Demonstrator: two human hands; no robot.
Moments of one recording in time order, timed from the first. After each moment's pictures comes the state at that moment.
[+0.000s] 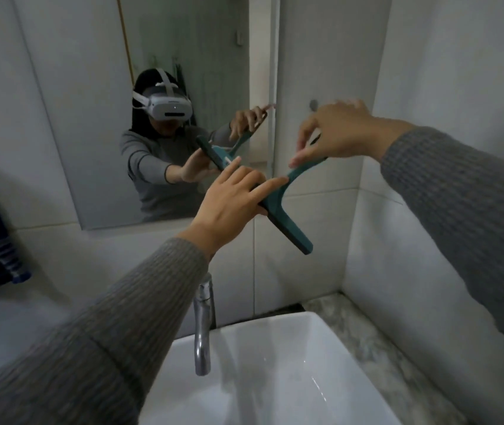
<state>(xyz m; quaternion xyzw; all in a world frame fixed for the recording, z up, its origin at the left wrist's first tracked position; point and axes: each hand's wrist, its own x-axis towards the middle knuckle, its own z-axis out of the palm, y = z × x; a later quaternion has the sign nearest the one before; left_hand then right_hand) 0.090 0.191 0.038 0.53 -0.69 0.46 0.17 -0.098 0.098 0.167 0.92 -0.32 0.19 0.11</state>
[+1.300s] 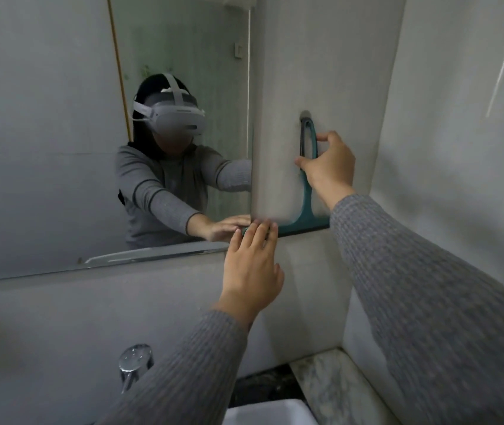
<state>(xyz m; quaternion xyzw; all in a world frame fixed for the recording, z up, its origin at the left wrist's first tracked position) 0.061 0.042 -0.036 0.73 -0.58 0.30 0.19 -0.026 -0.067 0.109 0.71 -0.39 0.55 -0.23</state>
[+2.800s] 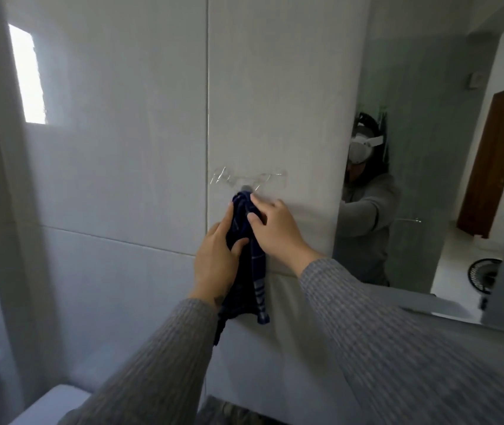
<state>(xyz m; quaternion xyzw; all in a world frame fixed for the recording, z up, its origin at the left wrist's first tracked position) 0.375 0.452 0.027 0.79 -0.25 0.27 0.49 0.331 0.341 0.088 0.90 0.01 0.29 -0.34</state>
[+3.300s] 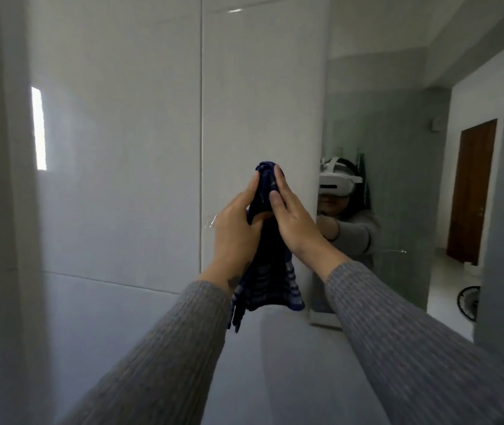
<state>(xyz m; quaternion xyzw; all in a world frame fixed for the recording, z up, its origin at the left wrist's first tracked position) 0.308 0.432 0.155 0.65 -0.39 0.36 0.54 0.269 0.325 0.171 0.81 0.13 0.39 -0.43</state>
